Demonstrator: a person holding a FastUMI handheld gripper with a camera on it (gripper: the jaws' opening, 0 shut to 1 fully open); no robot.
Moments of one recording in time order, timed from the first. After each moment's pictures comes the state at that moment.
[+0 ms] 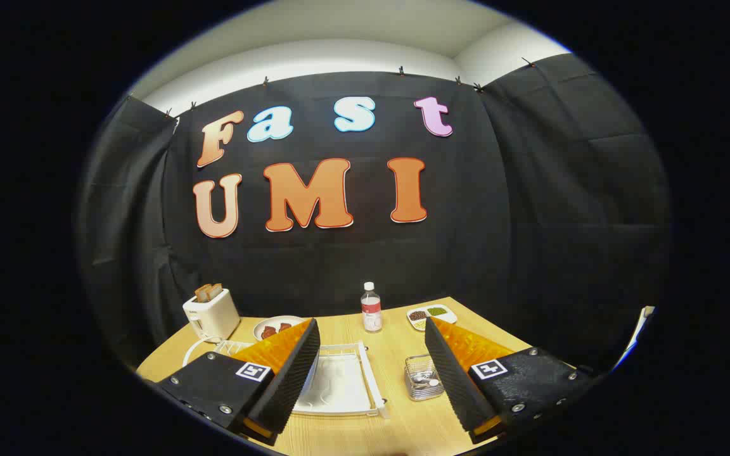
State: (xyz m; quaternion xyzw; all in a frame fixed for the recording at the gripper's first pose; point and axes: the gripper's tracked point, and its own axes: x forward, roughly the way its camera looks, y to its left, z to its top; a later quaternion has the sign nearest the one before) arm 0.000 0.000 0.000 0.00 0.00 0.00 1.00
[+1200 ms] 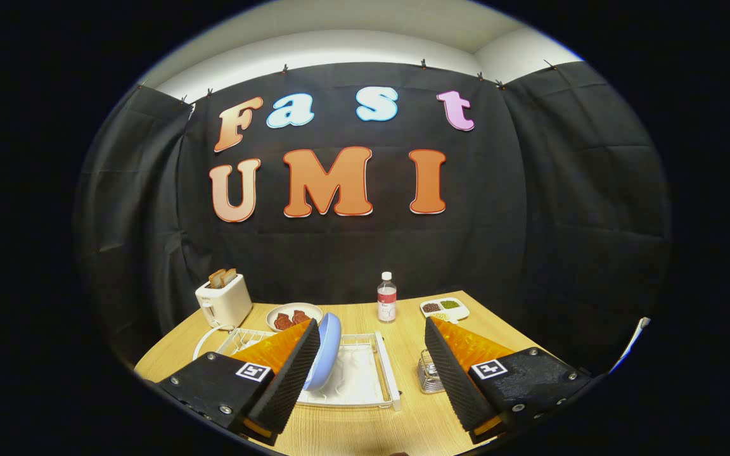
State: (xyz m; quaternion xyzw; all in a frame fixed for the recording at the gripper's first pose) arm -0.003 0.035 -0.008 -0.03 0.04 0.03 1.00
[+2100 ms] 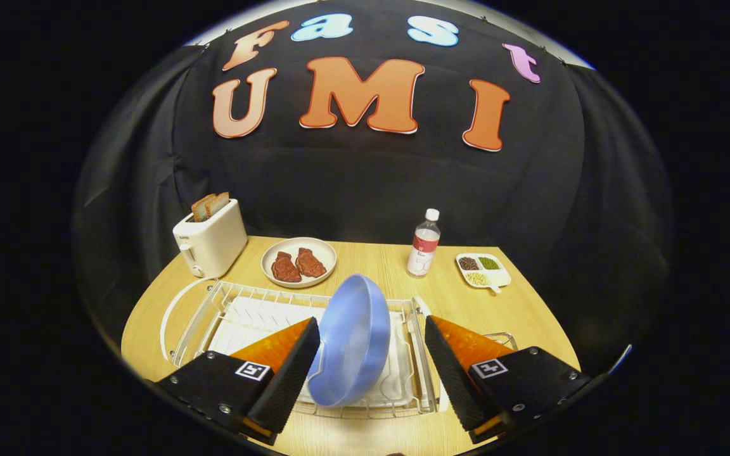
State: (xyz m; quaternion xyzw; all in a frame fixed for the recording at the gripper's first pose) arm 0.112 0.104 -0.109 -0.10 0.23 0.04 0.97
